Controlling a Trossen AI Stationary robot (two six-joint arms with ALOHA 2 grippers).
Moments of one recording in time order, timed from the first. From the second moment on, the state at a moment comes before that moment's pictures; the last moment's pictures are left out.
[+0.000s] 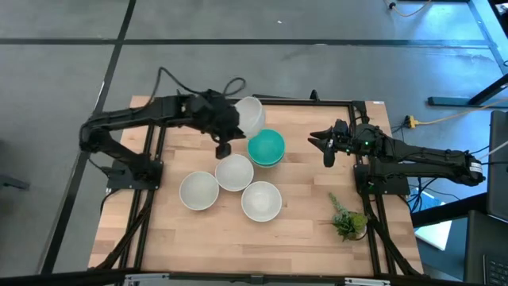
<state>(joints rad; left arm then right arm) 0.18 1.42 1.51 -0.79 0.08 0.06 -0.25 0.61 0.41 -0.05 0.10 0.30</state>
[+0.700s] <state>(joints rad) 0.08 1.85 1.77 -0.95 -0.02 0.06 -0.25 0.61 0.41 -0.05 0.09 0.34</state>
